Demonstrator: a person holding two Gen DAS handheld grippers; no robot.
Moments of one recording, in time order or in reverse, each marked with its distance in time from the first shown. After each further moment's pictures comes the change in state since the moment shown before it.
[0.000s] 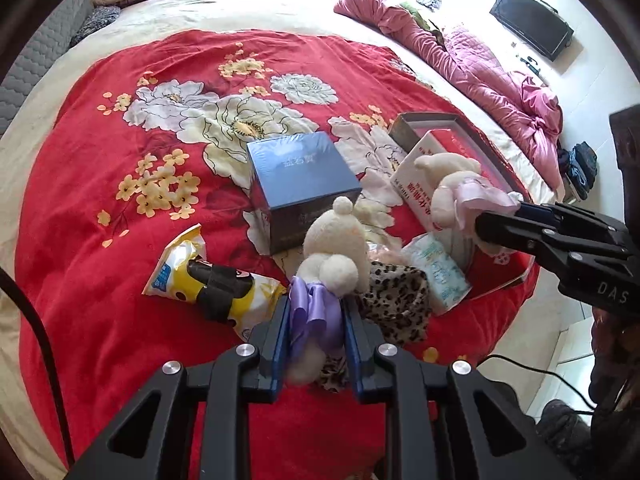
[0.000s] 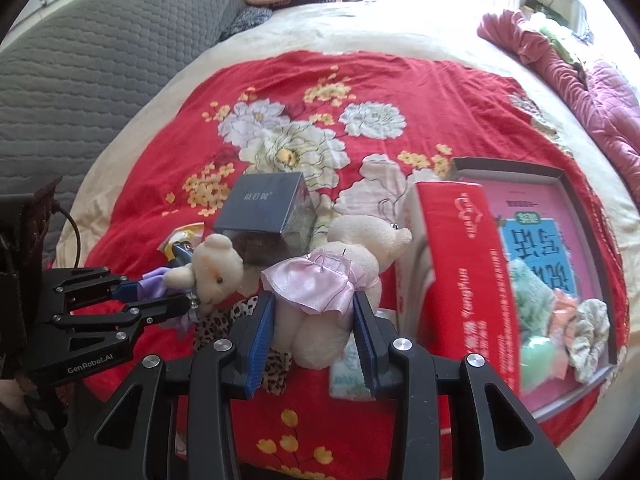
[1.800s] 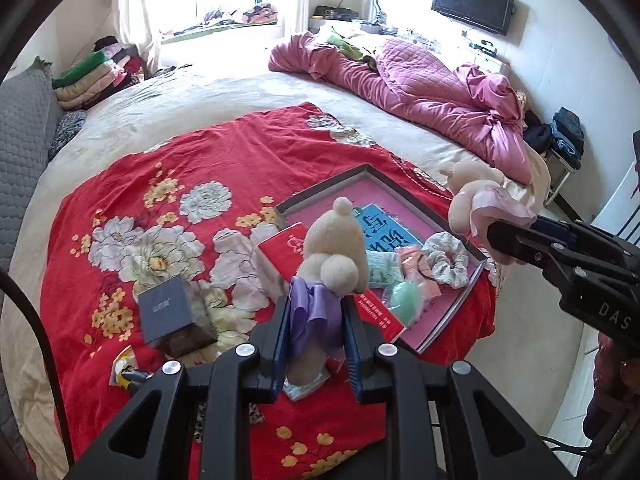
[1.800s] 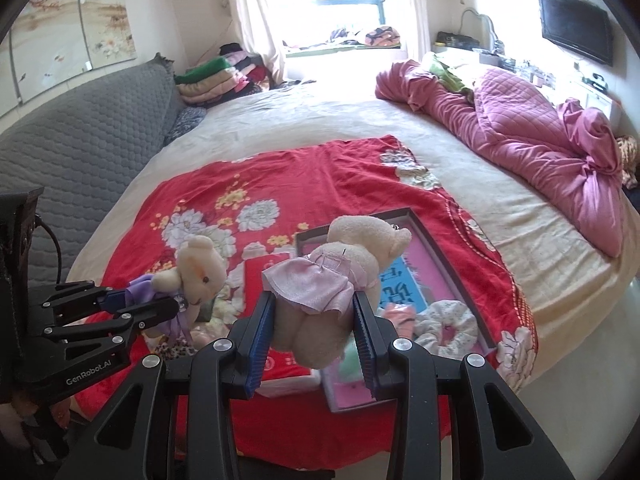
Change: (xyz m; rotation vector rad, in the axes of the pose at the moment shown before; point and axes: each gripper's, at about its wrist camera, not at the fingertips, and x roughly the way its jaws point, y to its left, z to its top) left arm -0.041 -0.209 0.060 0.223 -0.156 0.095; right arm -0.171 -0.133 -0.047 0.190 -0.290 -0.138
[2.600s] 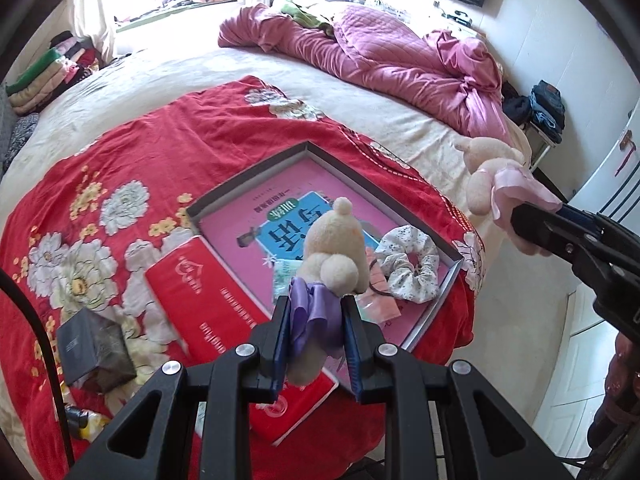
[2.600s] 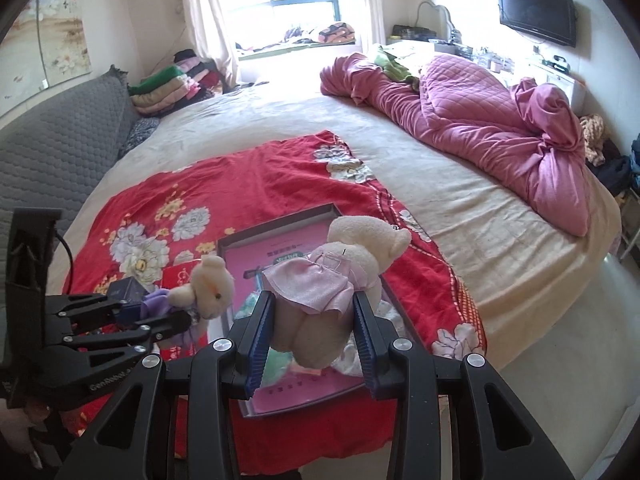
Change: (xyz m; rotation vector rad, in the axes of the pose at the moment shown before) left arm 0.090 -0.072 0.031 0.060 0.109 -0.098; right arm 0.006 -0.085 -0.001 0.078 0.006 -0.118
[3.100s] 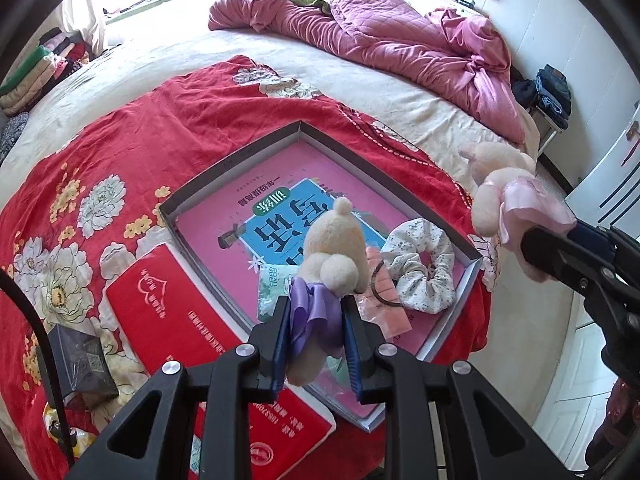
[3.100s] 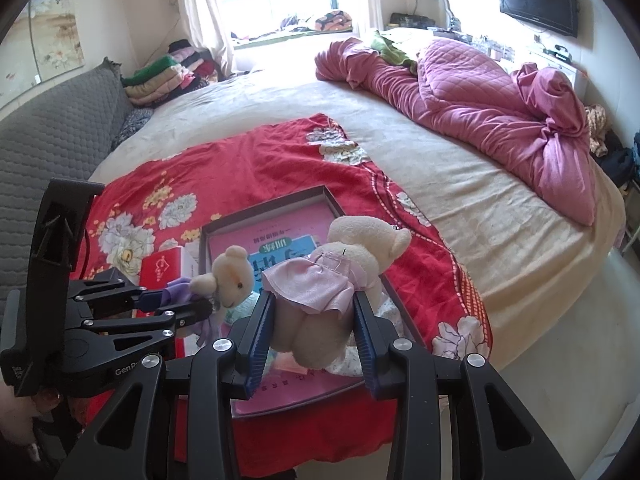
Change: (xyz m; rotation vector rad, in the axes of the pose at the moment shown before) left arm 0.050 -0.007 0.015 0.016 0.065 0.008; right arm 0.037 -0.014 -0.008 0.008 0.045 -0.002
